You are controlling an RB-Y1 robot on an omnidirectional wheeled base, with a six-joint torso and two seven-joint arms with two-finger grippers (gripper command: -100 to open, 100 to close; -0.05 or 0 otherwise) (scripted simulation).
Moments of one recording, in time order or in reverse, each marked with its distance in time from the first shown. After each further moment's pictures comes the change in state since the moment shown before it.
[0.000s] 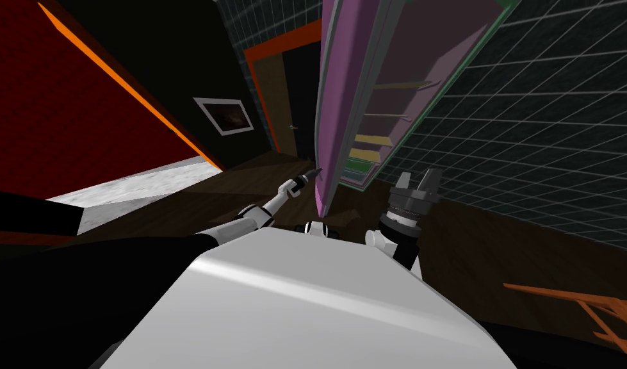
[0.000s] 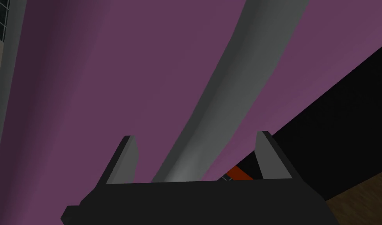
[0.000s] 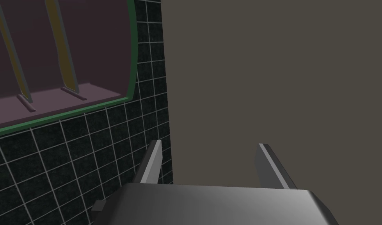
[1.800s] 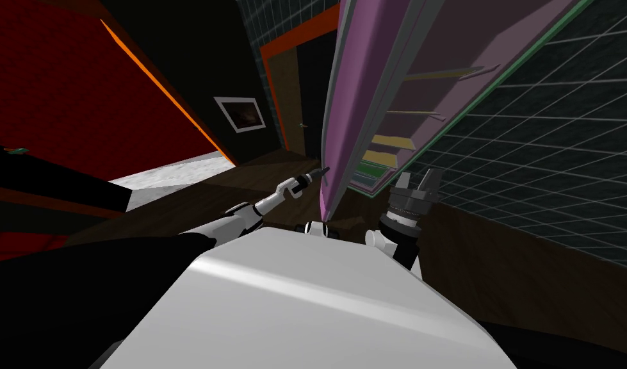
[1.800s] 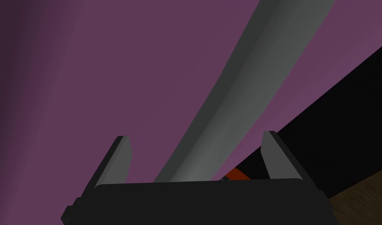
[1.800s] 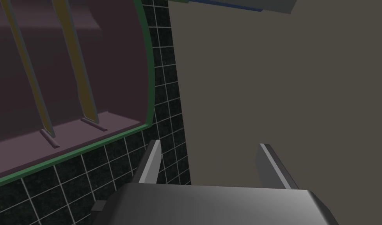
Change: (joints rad) left arm 0.010 0.190 -0.266 -0.408 0.204 0.276 0.029; right arm 0.000 0.000 0.000 0.000 0.000 0.000 0.000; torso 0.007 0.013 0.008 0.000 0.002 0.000
